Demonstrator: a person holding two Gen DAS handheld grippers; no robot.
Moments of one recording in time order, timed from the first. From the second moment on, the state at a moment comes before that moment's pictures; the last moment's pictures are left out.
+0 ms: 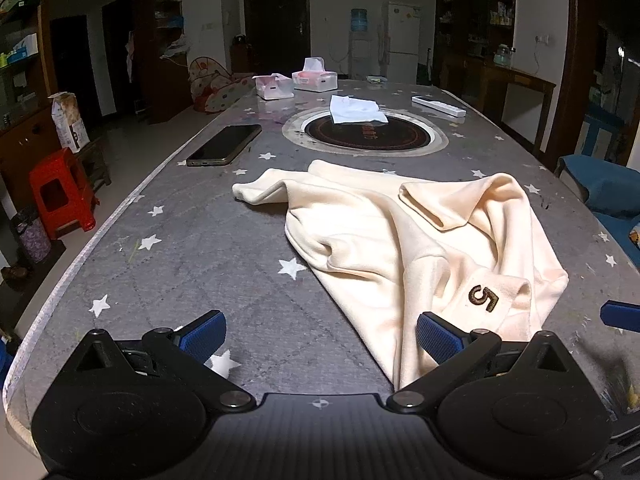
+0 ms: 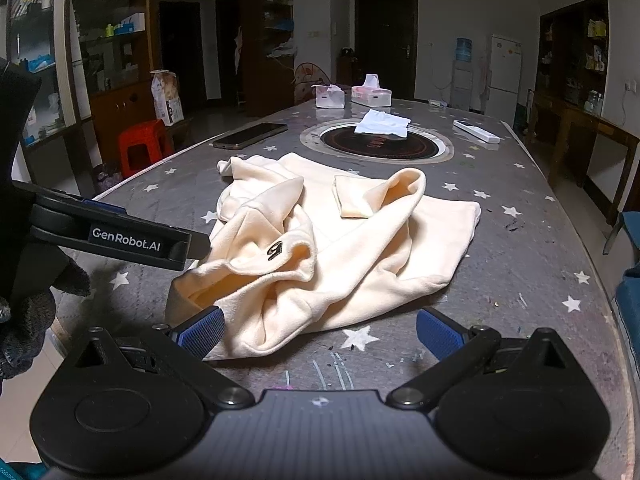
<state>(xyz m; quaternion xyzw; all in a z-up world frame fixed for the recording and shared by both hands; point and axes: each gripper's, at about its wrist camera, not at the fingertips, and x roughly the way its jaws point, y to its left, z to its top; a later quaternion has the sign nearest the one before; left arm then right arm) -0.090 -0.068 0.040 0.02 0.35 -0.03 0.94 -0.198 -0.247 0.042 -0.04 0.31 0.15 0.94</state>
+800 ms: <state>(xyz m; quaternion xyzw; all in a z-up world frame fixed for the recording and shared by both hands) -0.084 -0.077 0.038 0.03 0.35 -0.04 0.93 -0.192 -0.243 0.038 -0.04 0.32 0.15 0.93</state>
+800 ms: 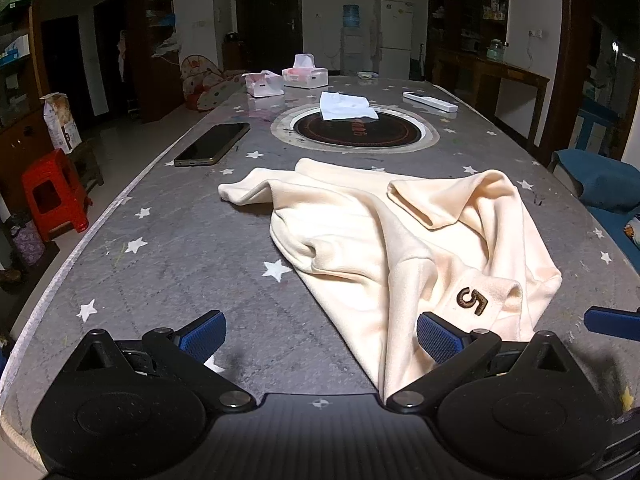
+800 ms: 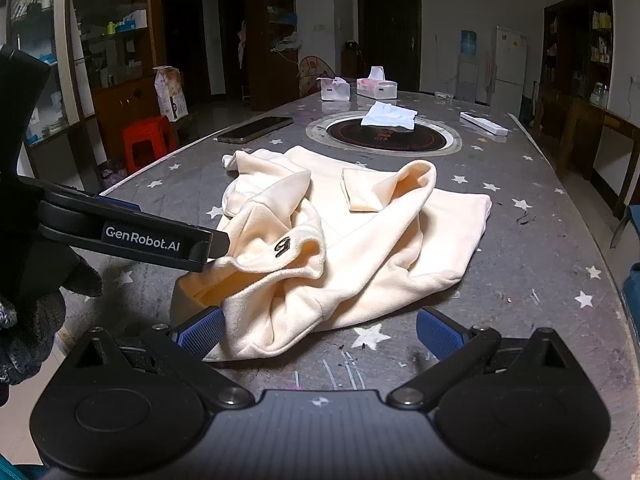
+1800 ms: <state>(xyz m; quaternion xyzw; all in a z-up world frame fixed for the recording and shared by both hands) -0.051 -0.082 0.040 0.01 0.36 -0.05 0.93 -0.163 -0.251 0.040 0.00 0.34 0.14 0.93</state>
